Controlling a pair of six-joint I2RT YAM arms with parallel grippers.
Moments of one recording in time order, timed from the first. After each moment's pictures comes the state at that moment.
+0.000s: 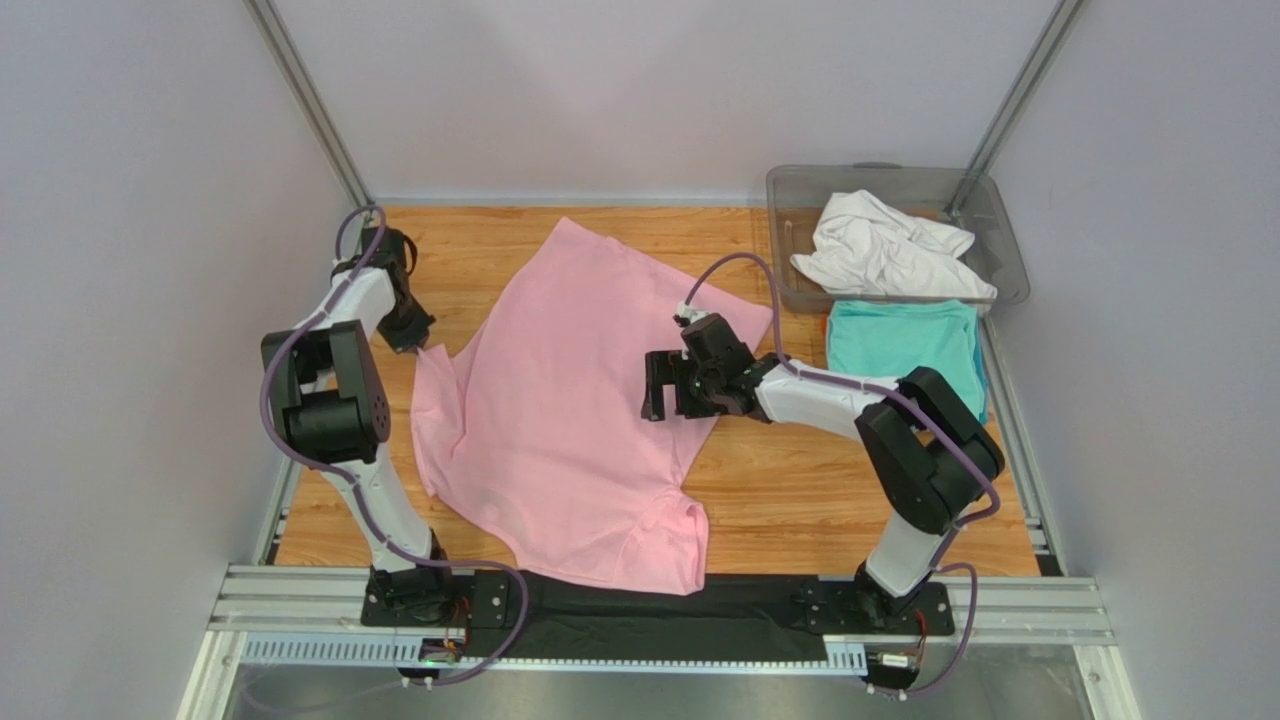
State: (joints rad) left arm 0.18 1.89 1.36 -0.65 -0.18 -0.52; right arm 0.68 1.73 0.96 -0.12 -0.09 0.52
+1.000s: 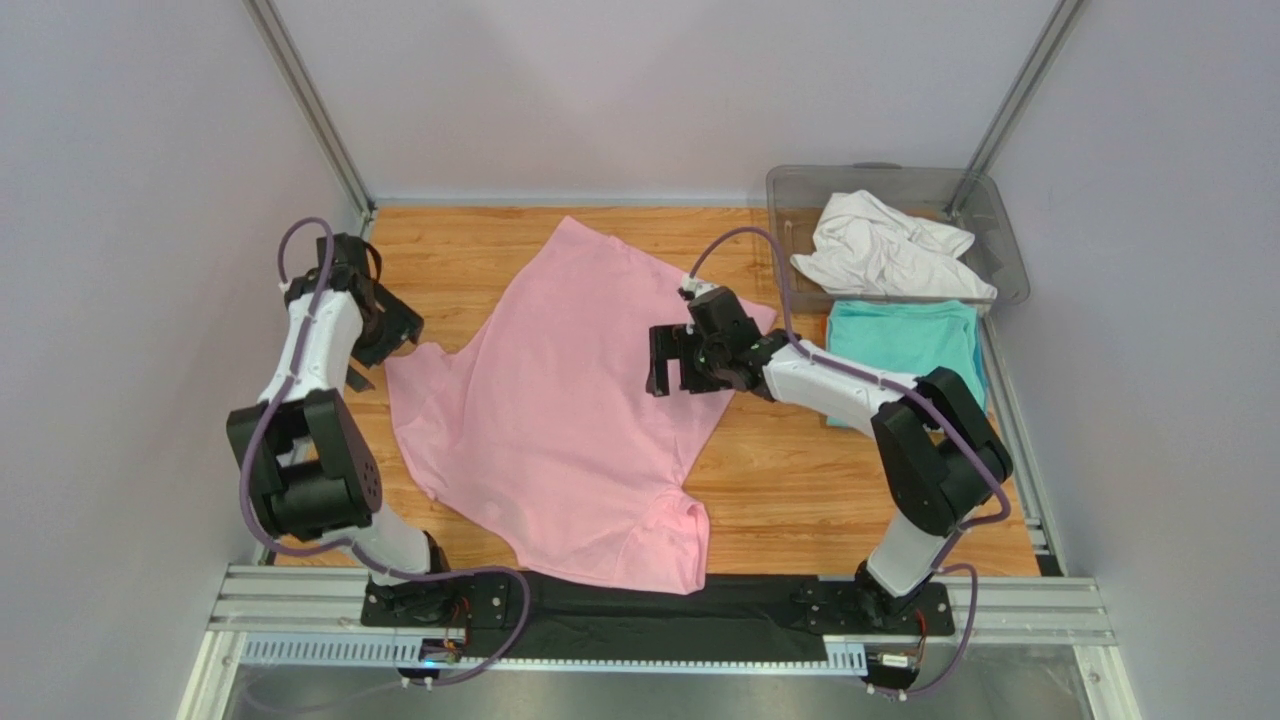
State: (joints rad) left arm 0.27 1.63 1.30 -0.87 -0.21 -0.68; right arm 0.64 1.70 1.05 -0.21 -0.07 0.47
